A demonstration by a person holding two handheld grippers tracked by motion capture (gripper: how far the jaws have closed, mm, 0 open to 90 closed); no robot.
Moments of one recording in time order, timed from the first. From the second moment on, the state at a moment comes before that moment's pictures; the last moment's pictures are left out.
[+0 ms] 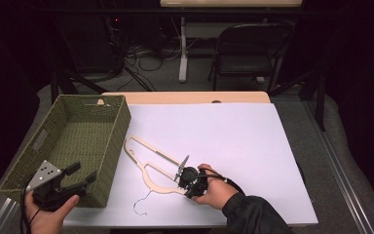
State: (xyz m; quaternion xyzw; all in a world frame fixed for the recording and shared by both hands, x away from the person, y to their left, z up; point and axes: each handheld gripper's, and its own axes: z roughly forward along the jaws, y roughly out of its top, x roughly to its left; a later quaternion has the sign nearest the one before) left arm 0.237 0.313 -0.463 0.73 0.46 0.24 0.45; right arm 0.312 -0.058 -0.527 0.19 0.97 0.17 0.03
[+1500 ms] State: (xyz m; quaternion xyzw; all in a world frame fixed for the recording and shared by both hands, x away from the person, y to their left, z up) left arm 0.235 0.311 -0.460 0.73 0.45 0.25 0.45; right arm 0.310 -0.058 -0.530 0.17 0.97 0.16 0.03
